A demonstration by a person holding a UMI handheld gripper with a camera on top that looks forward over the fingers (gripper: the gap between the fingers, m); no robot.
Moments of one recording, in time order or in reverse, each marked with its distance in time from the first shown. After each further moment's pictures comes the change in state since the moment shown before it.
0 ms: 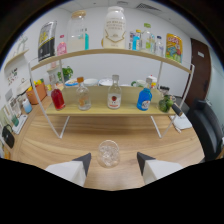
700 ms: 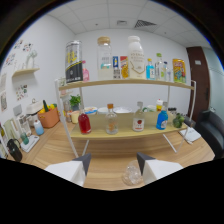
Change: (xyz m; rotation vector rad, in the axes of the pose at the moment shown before) arm -0.080 -0.046 -0.016 0.336 -0.074 0.053
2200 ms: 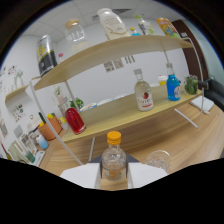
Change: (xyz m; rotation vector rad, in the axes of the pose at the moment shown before) arm -0.017 0.039 0.077 -0.055 -0.070 0.279
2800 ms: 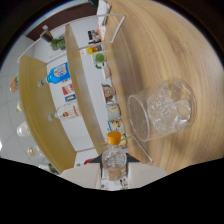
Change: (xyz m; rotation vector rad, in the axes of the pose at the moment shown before) arm 0.004 -0.011 0.006 -0.042 -0.389 1.420
